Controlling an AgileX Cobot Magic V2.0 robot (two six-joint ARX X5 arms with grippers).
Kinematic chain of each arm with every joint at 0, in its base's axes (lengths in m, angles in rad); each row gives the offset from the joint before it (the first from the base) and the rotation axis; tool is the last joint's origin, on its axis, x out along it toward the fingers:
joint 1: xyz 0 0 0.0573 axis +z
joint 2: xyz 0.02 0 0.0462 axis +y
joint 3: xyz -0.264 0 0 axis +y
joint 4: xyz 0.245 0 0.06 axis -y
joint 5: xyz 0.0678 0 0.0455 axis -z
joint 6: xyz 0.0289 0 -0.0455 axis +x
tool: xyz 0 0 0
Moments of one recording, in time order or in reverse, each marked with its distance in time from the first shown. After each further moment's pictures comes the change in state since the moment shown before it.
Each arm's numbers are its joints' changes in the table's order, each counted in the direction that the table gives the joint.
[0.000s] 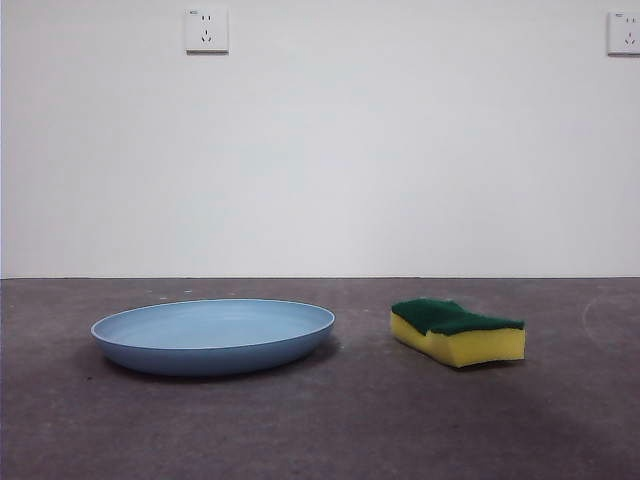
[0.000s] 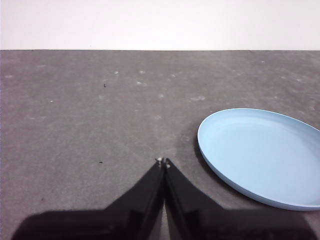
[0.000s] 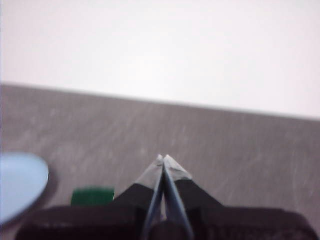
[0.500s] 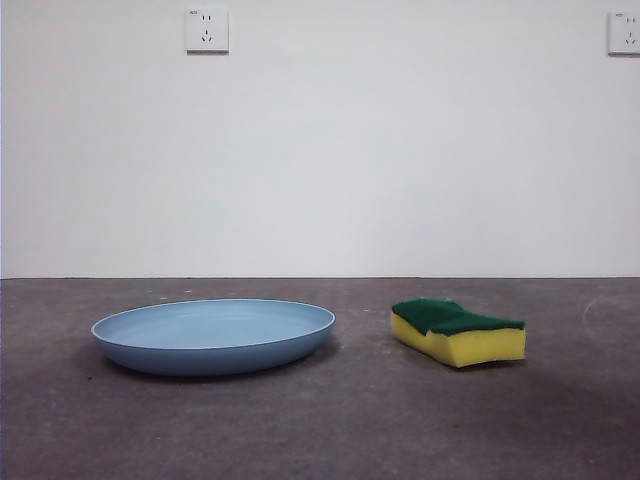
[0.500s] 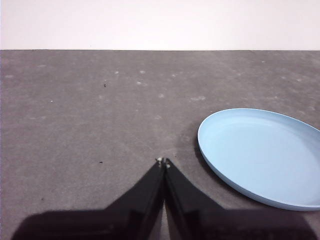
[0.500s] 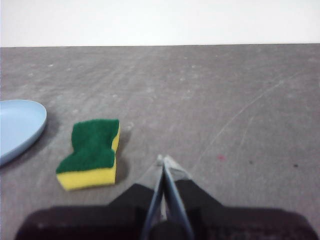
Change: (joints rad) left arm 0.000 0.000 0.000 0.000 0.000 0.000; right arm 0.006 -0.228 0.317 -0.002 0.000 0.103
